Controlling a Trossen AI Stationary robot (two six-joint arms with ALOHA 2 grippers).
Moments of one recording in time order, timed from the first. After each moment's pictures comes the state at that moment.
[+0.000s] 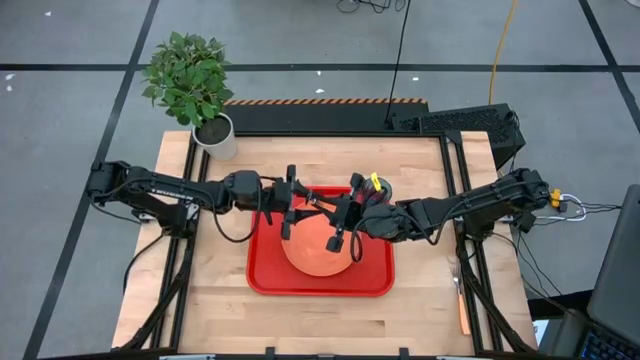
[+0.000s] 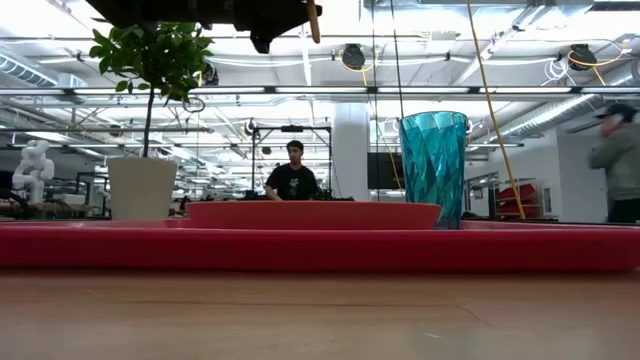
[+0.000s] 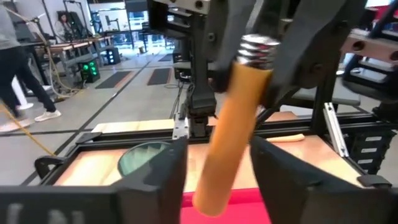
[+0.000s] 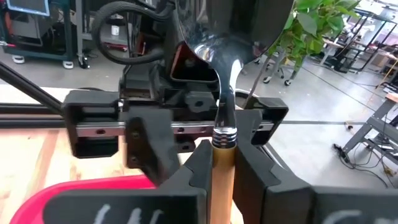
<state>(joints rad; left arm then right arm) 0.00 1.34 0.77 0.55 0.08 0.07 0.26 1.54 1.28 -0.01 0.65 -0.07</state>
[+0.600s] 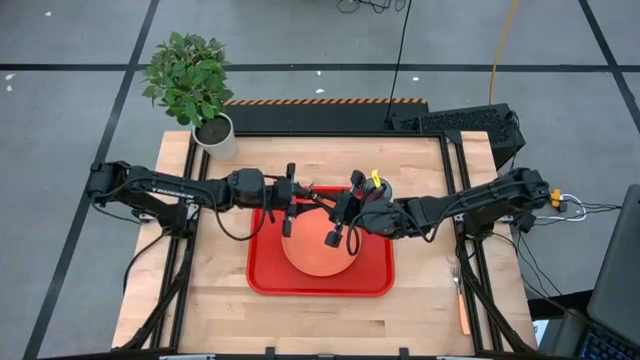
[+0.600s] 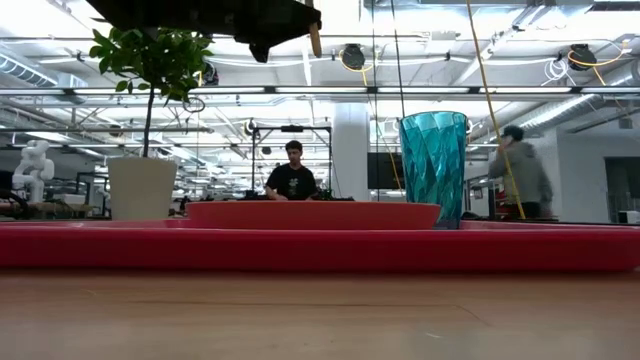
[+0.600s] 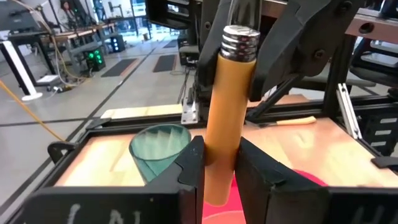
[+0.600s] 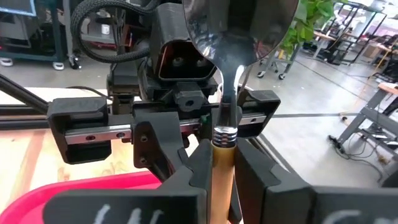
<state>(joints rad) 0.03 1.34 0.77 0.49 0.07 0.10 0.23 1.54 1.24 0.03 0.65 -0.04</state>
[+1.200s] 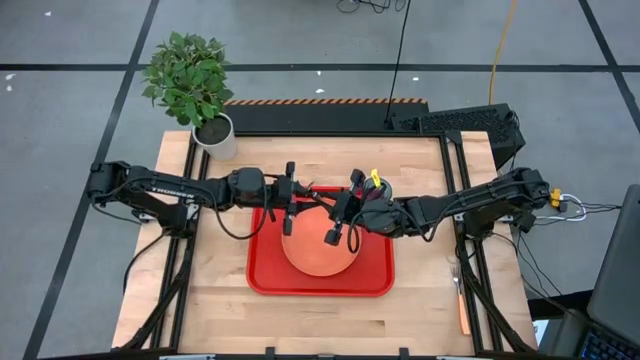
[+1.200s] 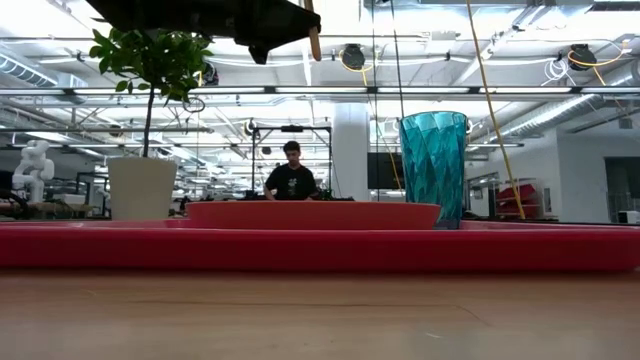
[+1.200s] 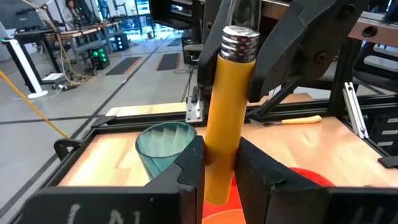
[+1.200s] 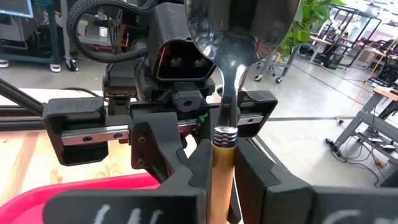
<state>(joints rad) 0.03 1.34 0.77 0.48 0.07 0.10 0.21 1.53 1.21 0.07 0.65 -0.07</state>
